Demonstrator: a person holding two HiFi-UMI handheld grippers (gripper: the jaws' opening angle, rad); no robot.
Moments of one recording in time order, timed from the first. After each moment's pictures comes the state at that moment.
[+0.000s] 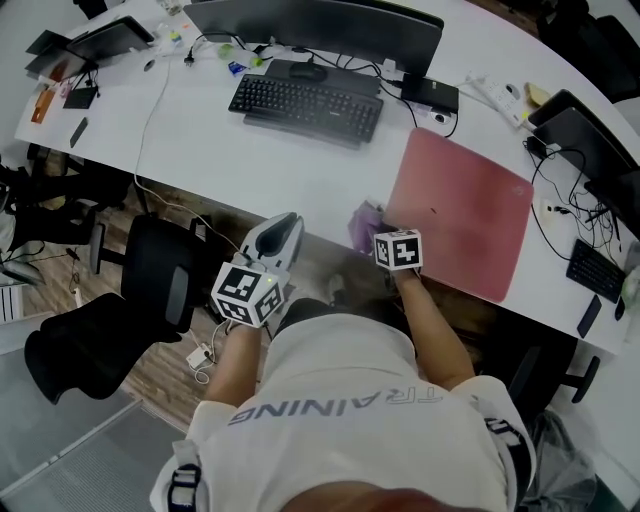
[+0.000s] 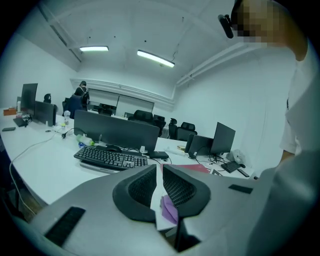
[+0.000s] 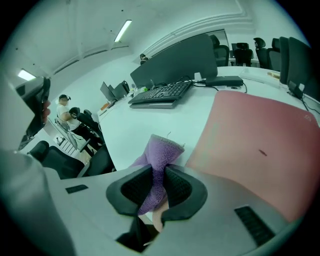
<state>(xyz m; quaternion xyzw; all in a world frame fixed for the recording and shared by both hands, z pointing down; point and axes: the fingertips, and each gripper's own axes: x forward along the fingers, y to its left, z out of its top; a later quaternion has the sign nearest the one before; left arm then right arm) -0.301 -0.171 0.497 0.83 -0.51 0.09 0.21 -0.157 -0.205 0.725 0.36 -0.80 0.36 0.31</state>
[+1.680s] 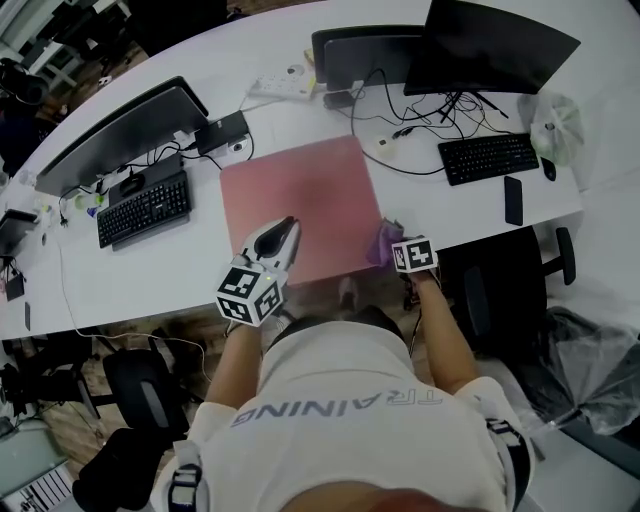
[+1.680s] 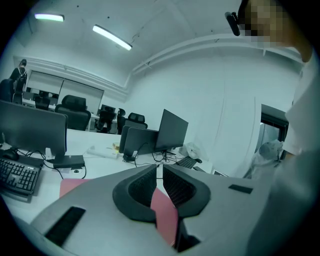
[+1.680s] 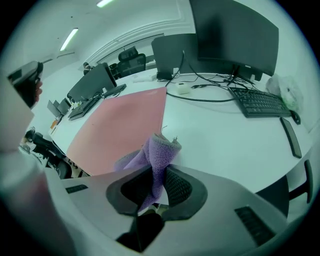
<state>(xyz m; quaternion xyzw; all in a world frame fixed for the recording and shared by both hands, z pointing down) 0.096 -0.194 0.474 0.94 -0.26 0.10 0.18 0.314 -0.101 0.727 0.58 -0.62 0.42 0.31</state>
